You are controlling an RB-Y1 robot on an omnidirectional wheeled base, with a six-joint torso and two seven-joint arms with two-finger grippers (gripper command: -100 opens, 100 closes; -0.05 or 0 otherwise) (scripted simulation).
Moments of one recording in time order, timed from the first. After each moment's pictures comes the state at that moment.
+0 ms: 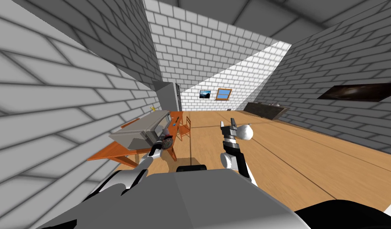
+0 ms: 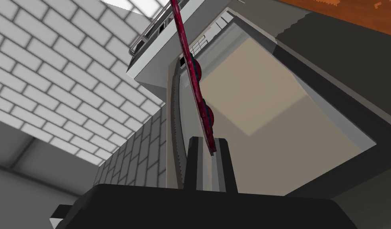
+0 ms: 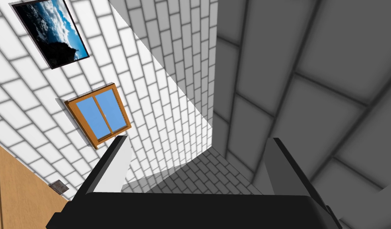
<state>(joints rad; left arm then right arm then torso) -0.33 0.36 0.03 -0.45 0.33 -0.68 -0.73 0.47 0.02 -0.01 -2.28 -0.10 -0.38 -0.12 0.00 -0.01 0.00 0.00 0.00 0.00</state>
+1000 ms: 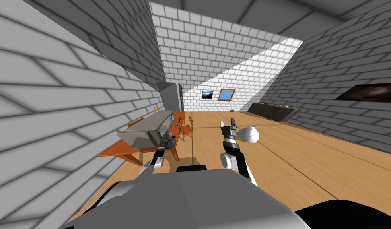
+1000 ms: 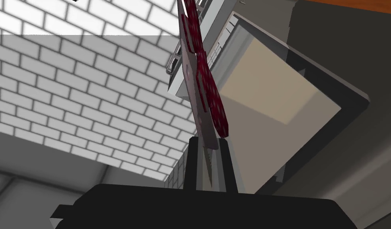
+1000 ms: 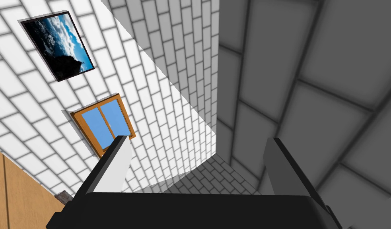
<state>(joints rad) -0.22 0.27 0.05 -0.47 0.15 -0.86 -0.99 0.47 0.02 -0.01 -2.28 -0.10 -0.38 -0.12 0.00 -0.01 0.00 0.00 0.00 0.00</state>
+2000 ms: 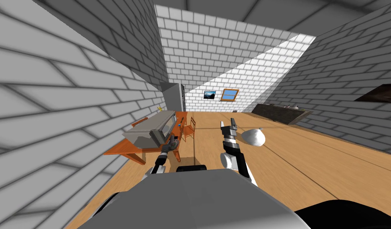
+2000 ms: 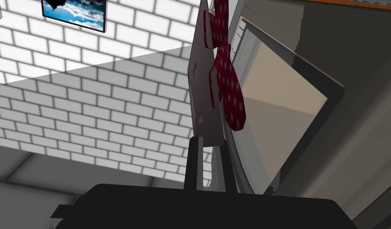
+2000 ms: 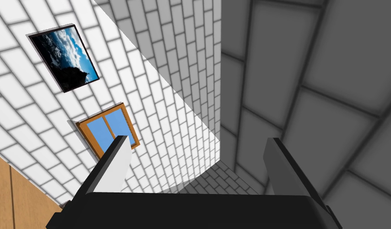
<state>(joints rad) -0.13 0.19 0.06 -0.47 0.01 -0.99 -1.19 0.47 0.02 -0.01 -2.28 -0.10 -0.38 -0.12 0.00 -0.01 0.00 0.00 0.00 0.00</state>
